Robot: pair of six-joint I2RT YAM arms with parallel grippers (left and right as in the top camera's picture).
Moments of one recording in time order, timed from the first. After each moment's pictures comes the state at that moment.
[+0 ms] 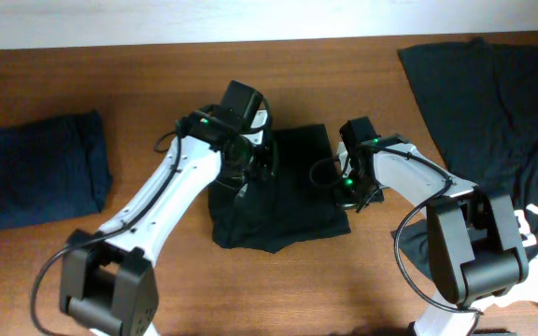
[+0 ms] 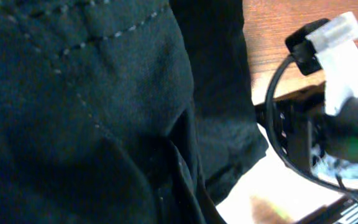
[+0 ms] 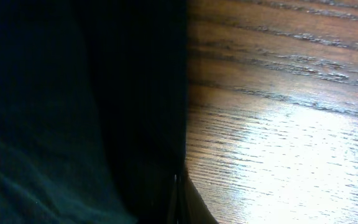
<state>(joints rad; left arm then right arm) -0.47 1.80 1.50 -0.92 0.31 -0.40 0.25 1.89 1.14 -0.80 -0.16 0.16</state>
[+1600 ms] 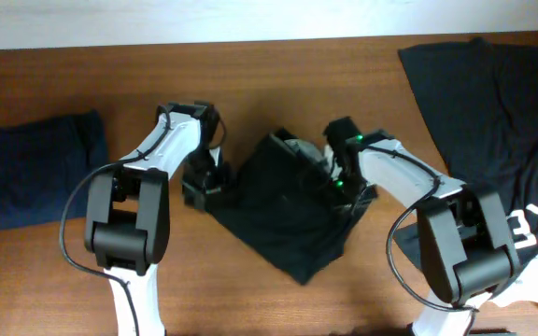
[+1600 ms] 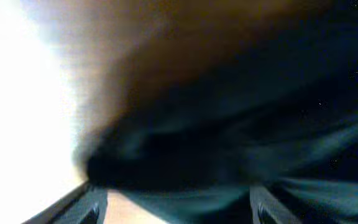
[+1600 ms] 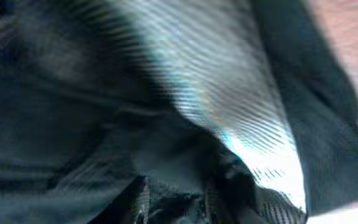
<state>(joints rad) -0.24 2.18 1.56 -1.26 0.26 -0.34 0.31 1.91 1.22 -0.90 -0.05 0.11</state>
